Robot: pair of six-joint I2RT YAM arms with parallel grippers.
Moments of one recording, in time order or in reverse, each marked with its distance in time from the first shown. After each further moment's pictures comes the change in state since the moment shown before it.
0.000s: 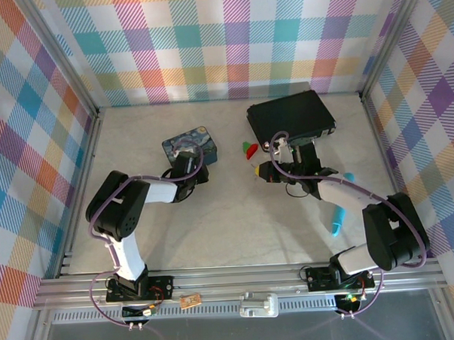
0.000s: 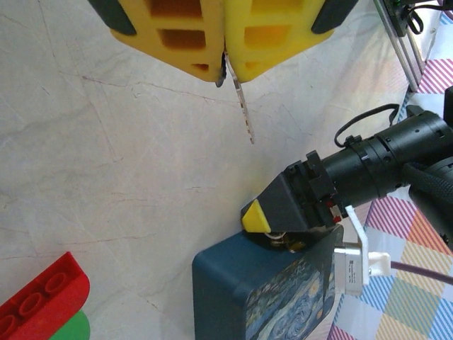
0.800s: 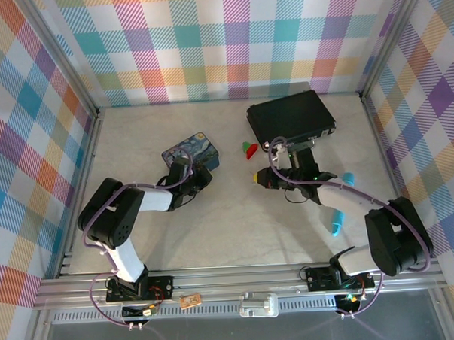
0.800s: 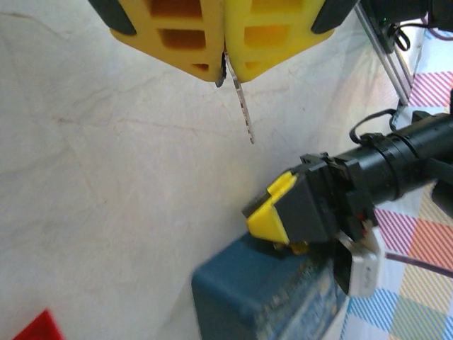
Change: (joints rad) left arm -0.004 -0.106 -0.141 0.109 0.208 -0.422; right arm 0.055 -0.016 -0.039 -0.020 0.007 0.055
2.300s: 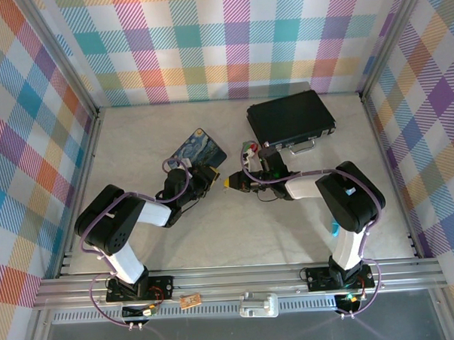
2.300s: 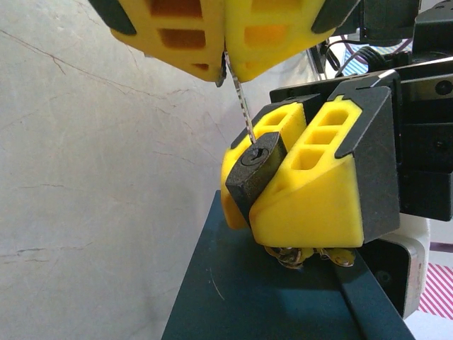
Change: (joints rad) left arm -0.056 -0.046 -0.178 0.459 0.066 -0.342; right arm 0.131 0.407 0.112 0.422 -0.165 0.249
